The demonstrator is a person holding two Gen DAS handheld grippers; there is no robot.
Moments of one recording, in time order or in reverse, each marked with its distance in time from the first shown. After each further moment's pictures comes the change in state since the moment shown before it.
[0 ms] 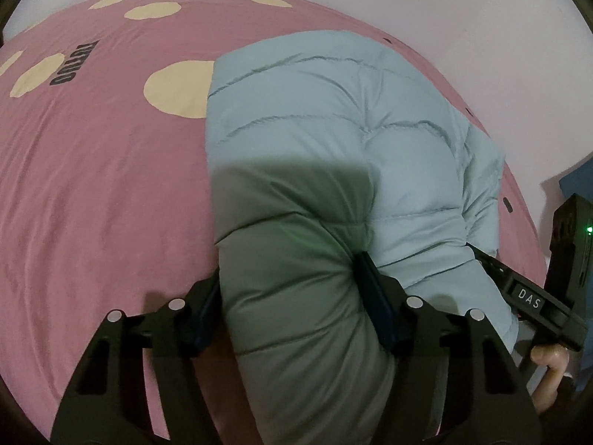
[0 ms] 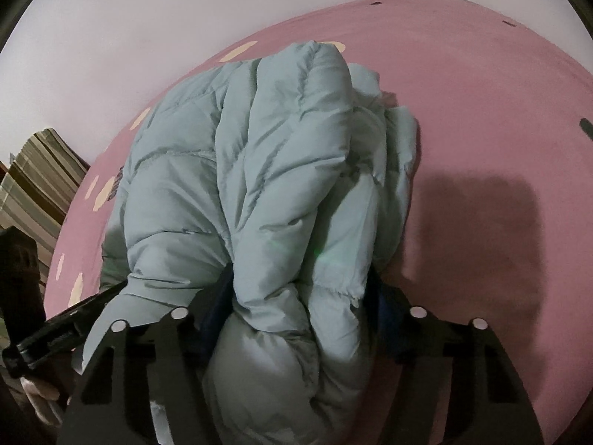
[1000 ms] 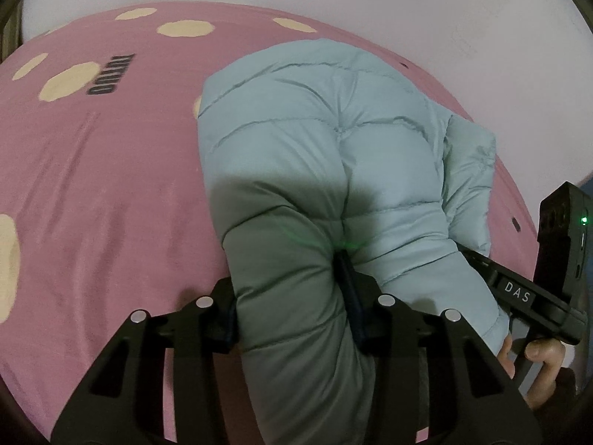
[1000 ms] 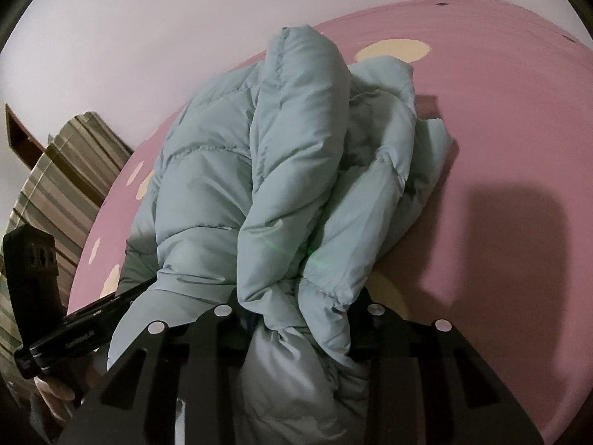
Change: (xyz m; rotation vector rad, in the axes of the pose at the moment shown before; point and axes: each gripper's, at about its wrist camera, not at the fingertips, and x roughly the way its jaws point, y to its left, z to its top) left arm -0.035 0.034 -0.001 -0.043 -0.083 0.049; right arm 0.017 0.019 0.013 -0.089 0.020 0.187
